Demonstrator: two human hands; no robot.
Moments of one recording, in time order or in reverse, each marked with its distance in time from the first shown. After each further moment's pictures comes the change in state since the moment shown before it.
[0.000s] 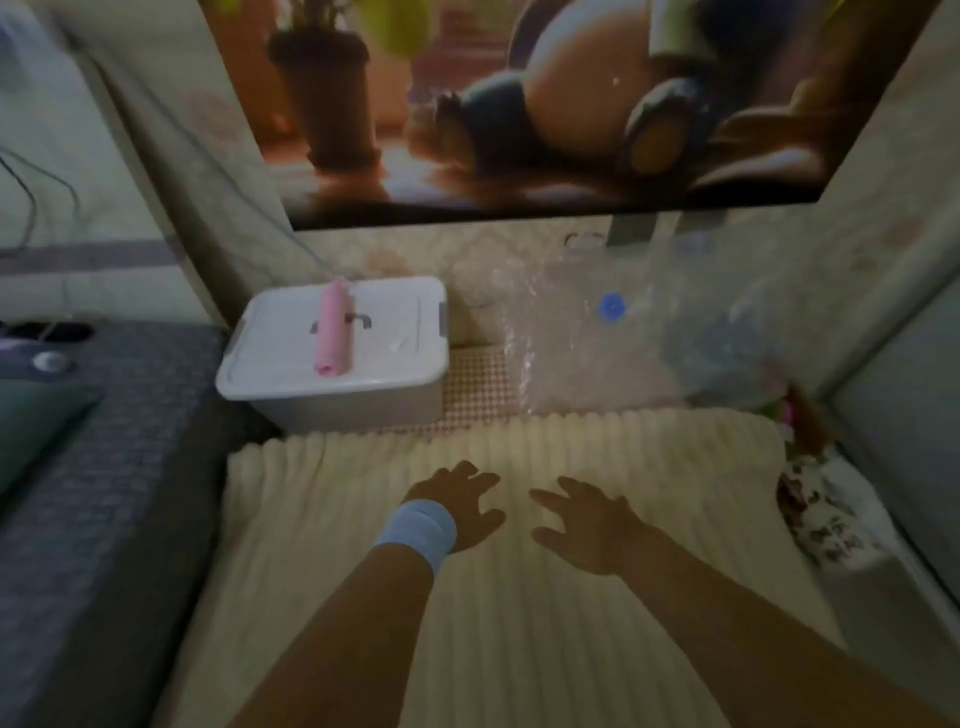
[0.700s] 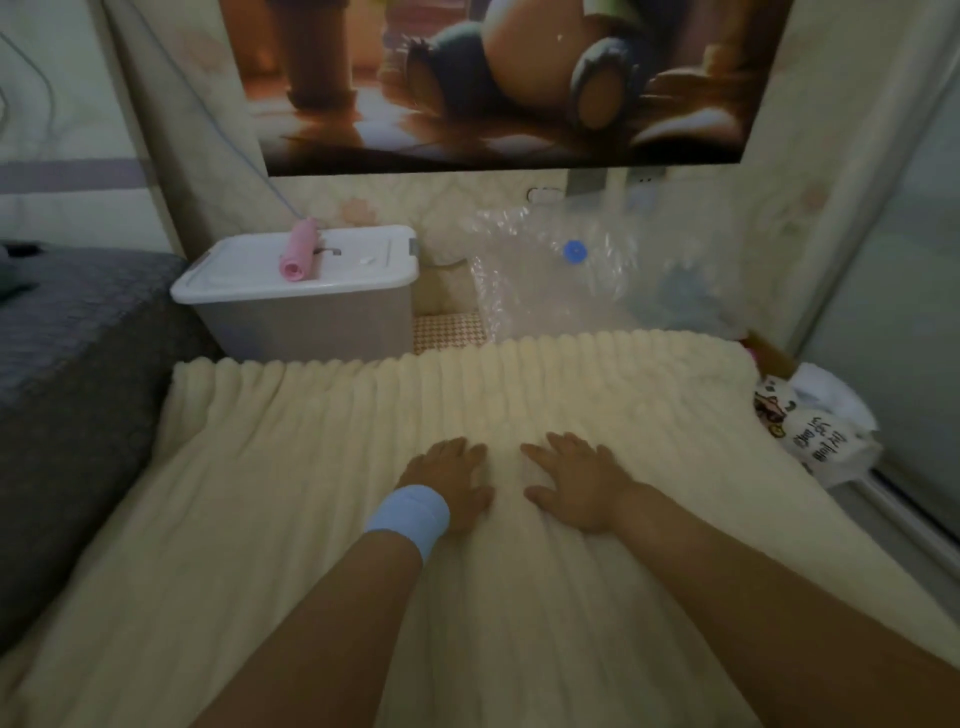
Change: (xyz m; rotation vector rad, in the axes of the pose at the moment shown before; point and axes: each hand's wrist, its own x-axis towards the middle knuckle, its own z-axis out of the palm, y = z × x) left_hand 0.018 0.007 0.193 0.028 0.297 0.032; right_hand 0.014 0.035 0.170 -0.140 0.305 -0.021
